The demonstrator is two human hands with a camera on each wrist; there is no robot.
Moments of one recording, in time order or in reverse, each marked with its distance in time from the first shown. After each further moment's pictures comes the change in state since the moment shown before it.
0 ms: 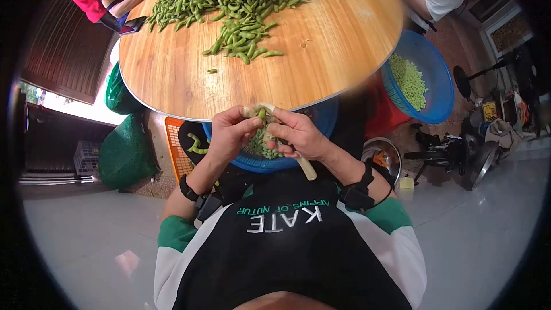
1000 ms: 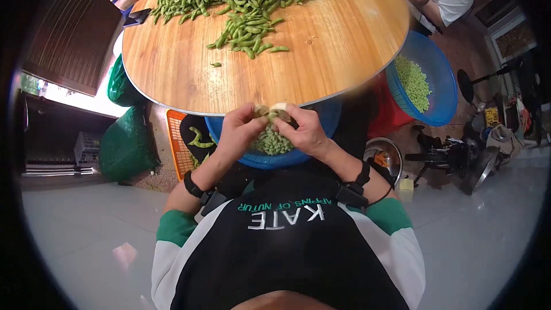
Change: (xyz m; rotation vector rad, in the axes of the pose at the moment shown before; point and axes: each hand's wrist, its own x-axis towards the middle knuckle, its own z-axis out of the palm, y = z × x) left_hand -0.006 -0.007 0.007 0.381 0.046 0.033; right_hand 0.008 0.021 -0.011 -0.678 0.310 -0.459
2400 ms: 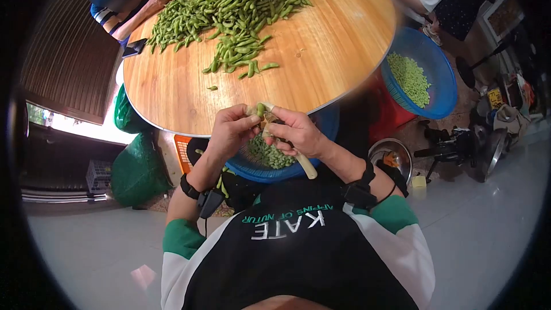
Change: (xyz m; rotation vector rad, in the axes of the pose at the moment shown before) left_hand 0.038 0.027 -0.018 -0.229 -0.134 -0.156; right_hand 0.018 -0.020 -0.011 0.780 -0.270 0.395
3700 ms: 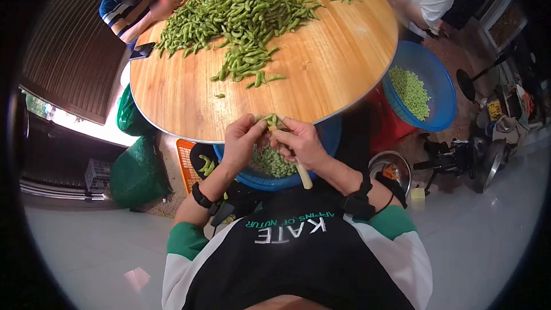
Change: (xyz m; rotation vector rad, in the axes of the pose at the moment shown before) left_hand -0.010 -0.009 0.021 0.103 0.125 0.197; right_hand 0.001 0.011 0.007 -0.053 0.216 -0.066
